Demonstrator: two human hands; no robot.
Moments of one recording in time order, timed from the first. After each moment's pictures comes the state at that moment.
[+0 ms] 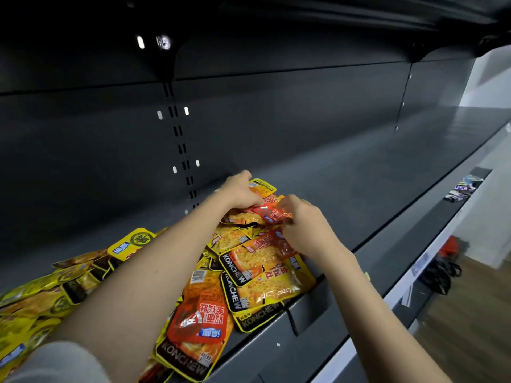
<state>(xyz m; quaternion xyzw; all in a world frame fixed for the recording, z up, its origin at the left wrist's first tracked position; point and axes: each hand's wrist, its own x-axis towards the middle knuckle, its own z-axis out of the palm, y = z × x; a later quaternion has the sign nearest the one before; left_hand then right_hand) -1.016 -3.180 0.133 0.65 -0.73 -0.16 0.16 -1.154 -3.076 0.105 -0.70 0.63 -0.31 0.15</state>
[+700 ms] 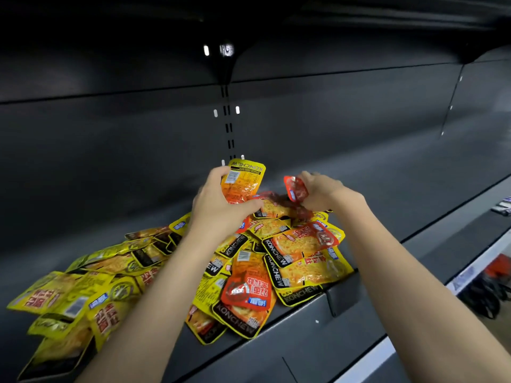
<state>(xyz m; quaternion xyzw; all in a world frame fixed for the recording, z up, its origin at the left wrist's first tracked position) -0.943 -3.026 0.148 0.62 -0.58 -0.21 0.49 -1.132 -3.140 0.134 -0.76 0.64 -0.08 0.04</state>
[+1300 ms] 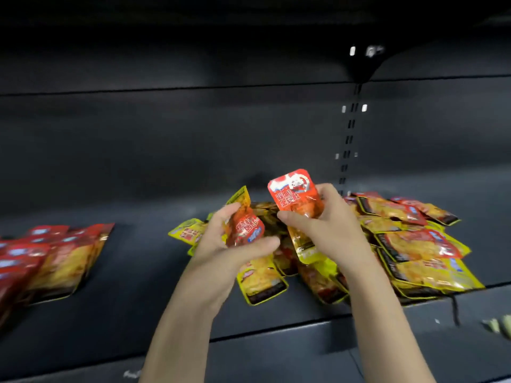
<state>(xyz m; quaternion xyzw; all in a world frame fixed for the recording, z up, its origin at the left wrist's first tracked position) -0.835 -2.860 0.126 0.49 -0.37 -0.42 0.67 -0.966 -2.960 0.132 -0.71 0.40 -0.45 0.36</state>
